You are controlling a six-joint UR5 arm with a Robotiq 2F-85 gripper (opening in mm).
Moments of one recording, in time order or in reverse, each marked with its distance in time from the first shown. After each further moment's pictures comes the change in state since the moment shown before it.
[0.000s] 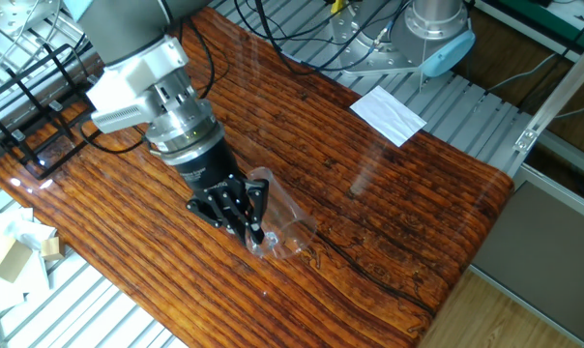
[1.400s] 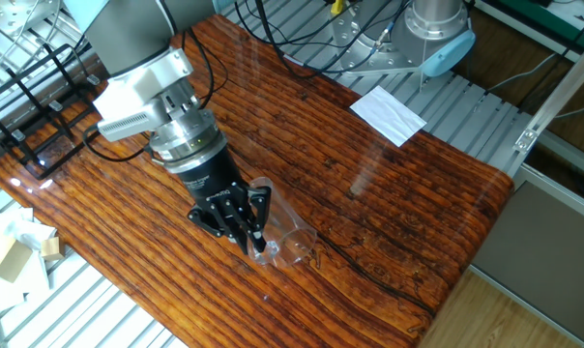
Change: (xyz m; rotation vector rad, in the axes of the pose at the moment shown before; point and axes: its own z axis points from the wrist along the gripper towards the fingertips) arm -0.007 0.002 0.007 -0.016 -0.029 -0.066
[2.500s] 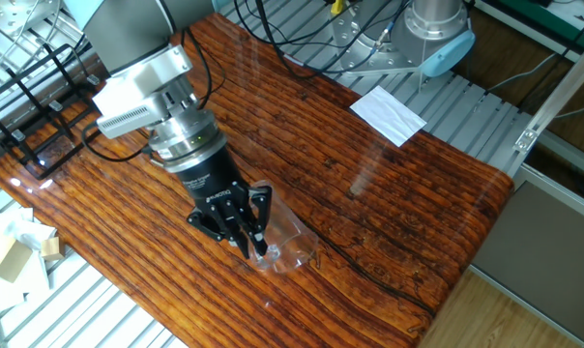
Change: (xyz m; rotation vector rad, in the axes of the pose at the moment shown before) arm -0.010 0.003 0.000 -0.017 -0.038 -0.078
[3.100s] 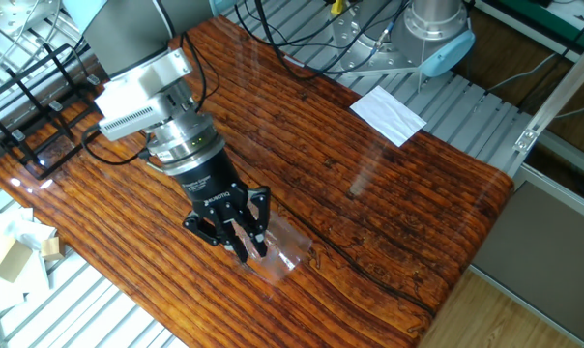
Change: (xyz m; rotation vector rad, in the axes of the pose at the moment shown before) arm -0.001 -0.002 0.001 -0.002 -0.007 -0.070
